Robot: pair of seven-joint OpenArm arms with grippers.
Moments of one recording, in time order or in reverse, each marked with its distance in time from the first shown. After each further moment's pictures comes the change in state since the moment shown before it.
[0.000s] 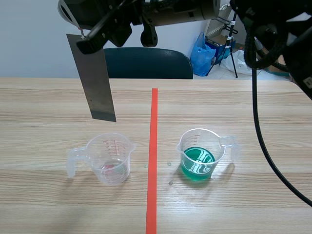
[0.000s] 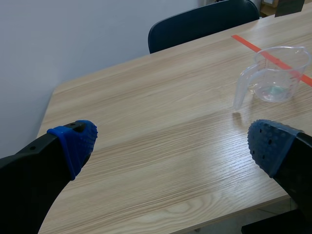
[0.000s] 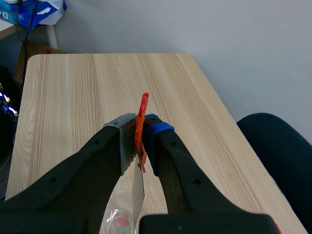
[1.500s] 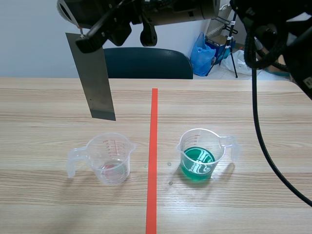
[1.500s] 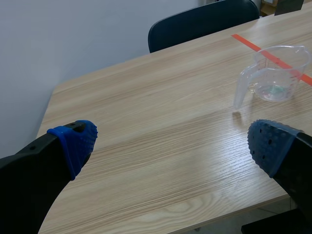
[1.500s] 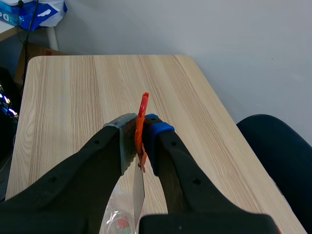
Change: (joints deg) left arm 0.0 0.0 0.0 0.0 0.0 0.0 0.2; right arm 0.0 0.0 0.0 0.0 0.0 0.0 0.4
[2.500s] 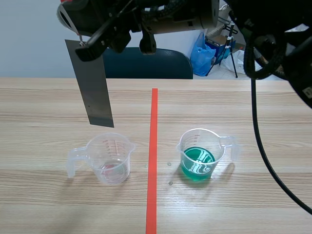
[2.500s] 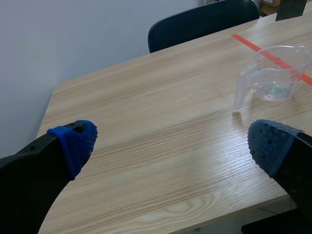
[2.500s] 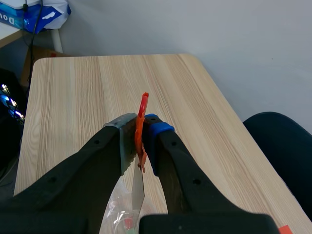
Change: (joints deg) left arm 0.0 0.0 0.0 0.0 0.0 0.0 0.0; right arm -1.8 0.0 0.0 0.0 0.0 0.2 0.9
